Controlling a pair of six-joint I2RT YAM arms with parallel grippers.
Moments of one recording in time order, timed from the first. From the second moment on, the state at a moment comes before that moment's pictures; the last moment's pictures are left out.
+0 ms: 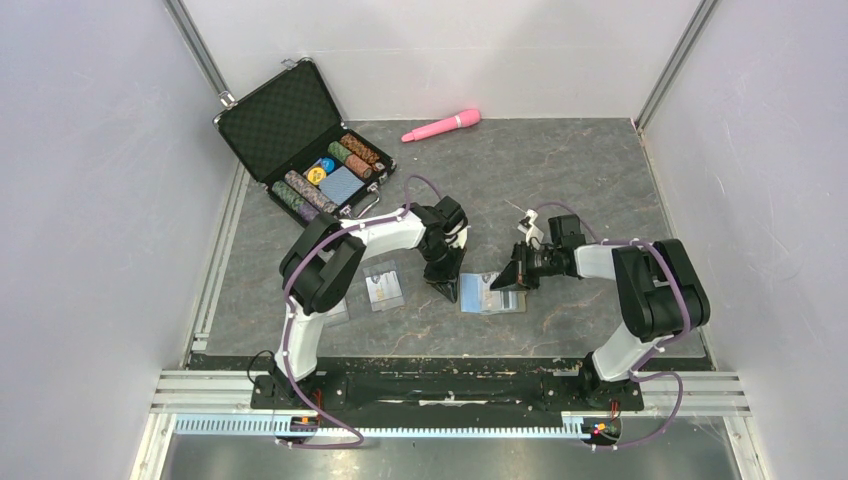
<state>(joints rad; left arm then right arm) -0.77 2.07 1.41 -0.70 0.45 -0.43 0.15 1.66 0.62 -0.07 -0.91 0.38</state>
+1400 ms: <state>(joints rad) -0.79 2.09 1.44 -0.72 0.46 -0.43 0.30 1.58 0.71 -0.24 -0.70 0.36</state>
